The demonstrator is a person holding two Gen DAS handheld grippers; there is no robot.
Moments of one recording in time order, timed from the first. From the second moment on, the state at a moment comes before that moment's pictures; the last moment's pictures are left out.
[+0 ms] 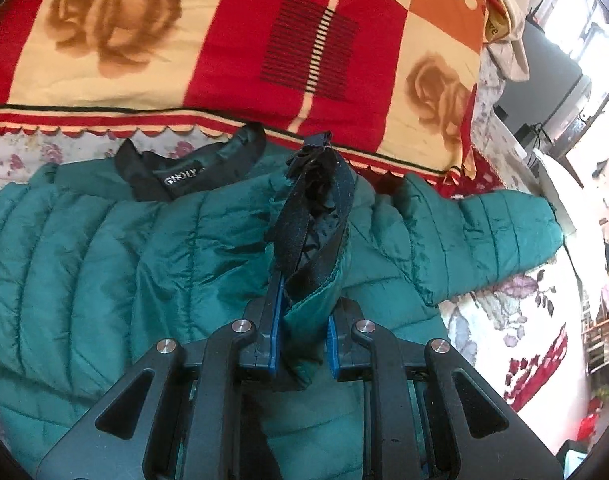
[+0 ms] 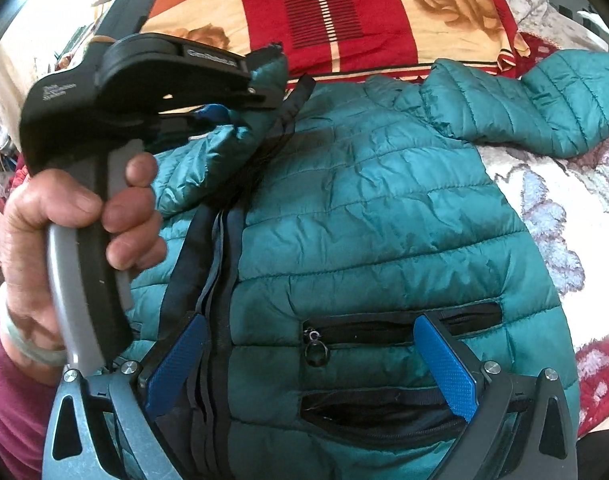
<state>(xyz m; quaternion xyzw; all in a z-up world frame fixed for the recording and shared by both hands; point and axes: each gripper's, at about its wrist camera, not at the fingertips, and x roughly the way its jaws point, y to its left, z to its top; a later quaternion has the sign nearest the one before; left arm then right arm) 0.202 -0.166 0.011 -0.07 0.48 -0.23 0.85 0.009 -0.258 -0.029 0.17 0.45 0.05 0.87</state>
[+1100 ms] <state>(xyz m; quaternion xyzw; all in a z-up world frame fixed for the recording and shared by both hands) 0.161 0.089 0.023 -0.09 0.45 -0.04 0.89 0.129 -0.267 -0.014 0.22 0.46 0.02 0.86</state>
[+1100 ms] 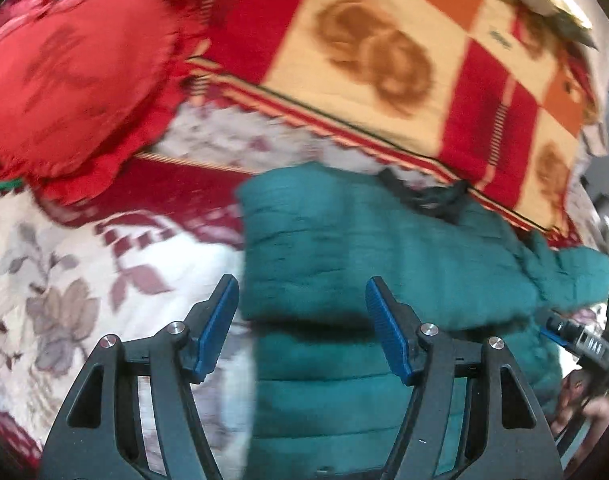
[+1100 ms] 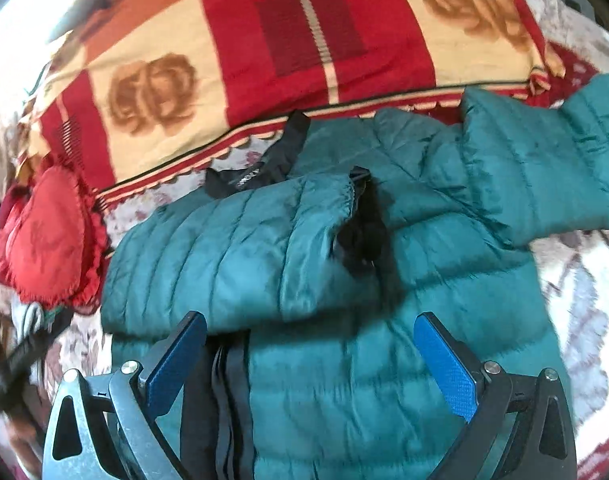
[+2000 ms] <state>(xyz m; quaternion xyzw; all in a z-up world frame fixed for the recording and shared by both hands) 0.214 0.066 -0.038 -0.12 0.48 0.01 0.87 0.169 -0.294 -0.014 0.14 0.43 -0.06 0.89</state>
